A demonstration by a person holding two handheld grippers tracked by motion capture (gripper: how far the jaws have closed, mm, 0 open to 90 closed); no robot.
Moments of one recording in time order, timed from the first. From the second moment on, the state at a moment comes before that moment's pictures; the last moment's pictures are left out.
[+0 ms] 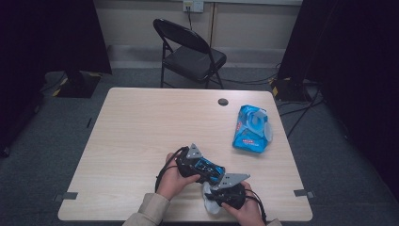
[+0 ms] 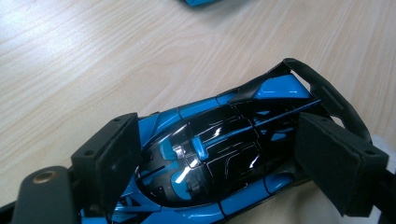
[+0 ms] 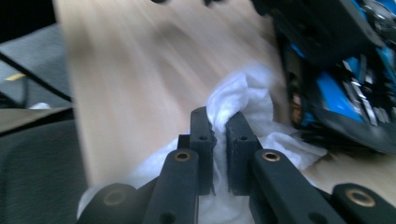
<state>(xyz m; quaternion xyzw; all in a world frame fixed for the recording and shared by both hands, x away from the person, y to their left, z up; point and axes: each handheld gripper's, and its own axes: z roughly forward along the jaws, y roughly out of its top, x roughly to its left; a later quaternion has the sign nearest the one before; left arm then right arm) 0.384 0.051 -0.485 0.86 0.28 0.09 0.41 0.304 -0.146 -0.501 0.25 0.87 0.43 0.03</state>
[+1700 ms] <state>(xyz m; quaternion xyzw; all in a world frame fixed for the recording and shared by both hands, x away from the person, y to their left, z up) 0.386 0.049 -0.485 0.87 0.28 0.09 0.40 0.314 -0.172 -0.503 0.28 0.86 0.41 0.07</state>
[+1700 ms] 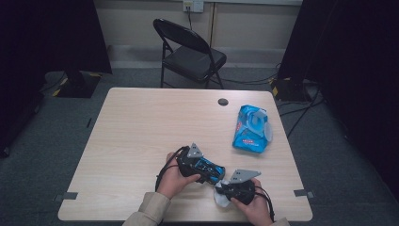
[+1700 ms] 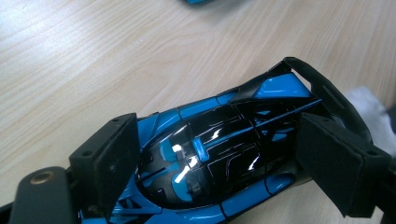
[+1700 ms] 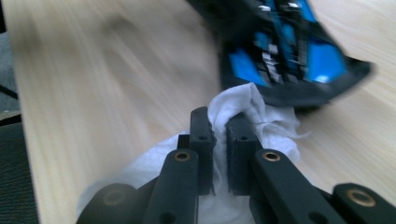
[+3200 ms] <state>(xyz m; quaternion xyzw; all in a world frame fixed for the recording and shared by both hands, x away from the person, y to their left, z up) 0.384 0.049 -0.486 0.87 0.28 0.09 0.40 0.347 -0.213 -0.502 0.37 0.82 0.42 0.12</state>
